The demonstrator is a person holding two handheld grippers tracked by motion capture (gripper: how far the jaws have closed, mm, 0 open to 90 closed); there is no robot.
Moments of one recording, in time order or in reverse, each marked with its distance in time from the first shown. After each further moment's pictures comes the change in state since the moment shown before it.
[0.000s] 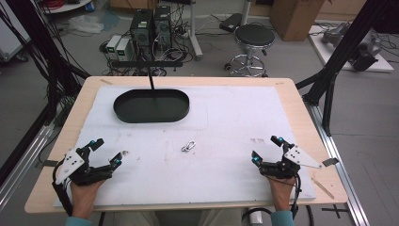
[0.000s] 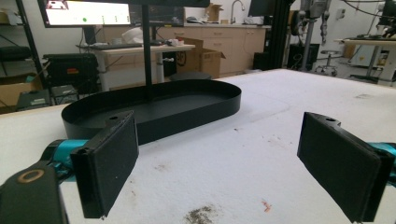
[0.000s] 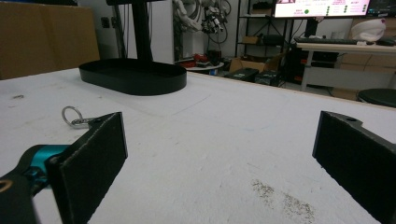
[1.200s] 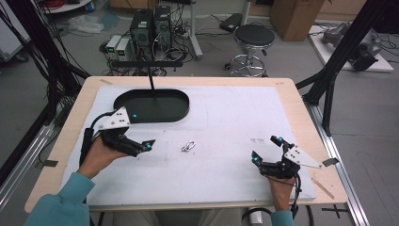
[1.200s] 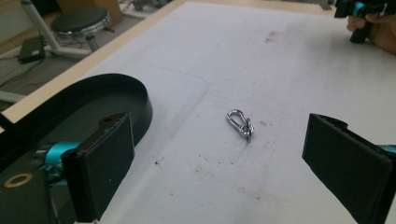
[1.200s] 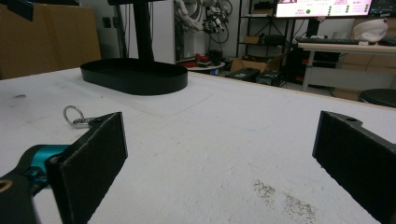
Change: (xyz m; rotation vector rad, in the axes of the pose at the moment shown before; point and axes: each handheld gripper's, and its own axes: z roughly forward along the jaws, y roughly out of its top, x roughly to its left) left arm -0.036 0.102 0.120 0.429 -0.432 0.200; right arm 0.000 0.000 0.000 0.004 0.004 0.000
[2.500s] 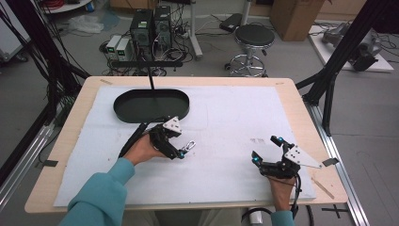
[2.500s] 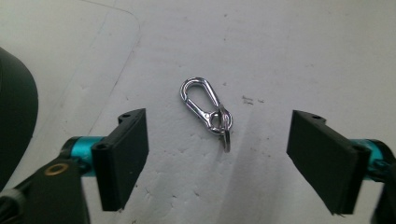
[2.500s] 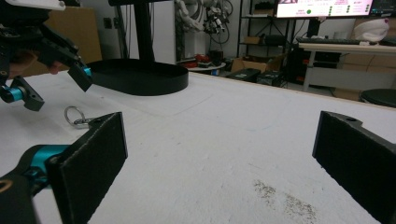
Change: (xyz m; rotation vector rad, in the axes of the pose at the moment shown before) left arm -0.016 0.001 0.121 0.357 -0.180 0.060; right arm -0.001 0.000 0.000 -0.006 0.001 -0.003
